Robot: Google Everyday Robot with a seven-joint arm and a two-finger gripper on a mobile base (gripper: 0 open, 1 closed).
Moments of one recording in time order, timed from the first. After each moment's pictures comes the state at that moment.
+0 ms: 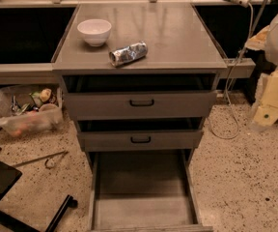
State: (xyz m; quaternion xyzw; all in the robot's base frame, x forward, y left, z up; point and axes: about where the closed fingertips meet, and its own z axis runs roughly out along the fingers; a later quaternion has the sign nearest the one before) arm 0.438 -0.217 0.976 -0.60 0.78 -0.03 0.16
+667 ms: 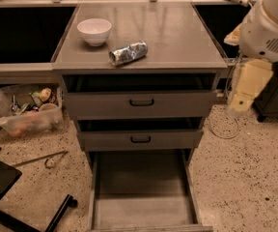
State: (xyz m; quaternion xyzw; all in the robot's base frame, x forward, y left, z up) arm 0.479 -0.200 0.963 -0.62 0.77 -0.03 0.16
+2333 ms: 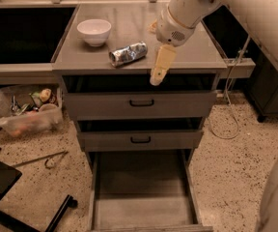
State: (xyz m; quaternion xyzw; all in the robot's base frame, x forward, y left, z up) arm 0.653 -0.049 0.906 -0.70 0.66 0.06 0.26
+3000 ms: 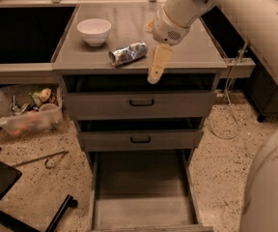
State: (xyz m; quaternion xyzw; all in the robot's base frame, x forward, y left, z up) arm 0.667 -0.043 0.900 -0.71 0.65 0.06 0.26
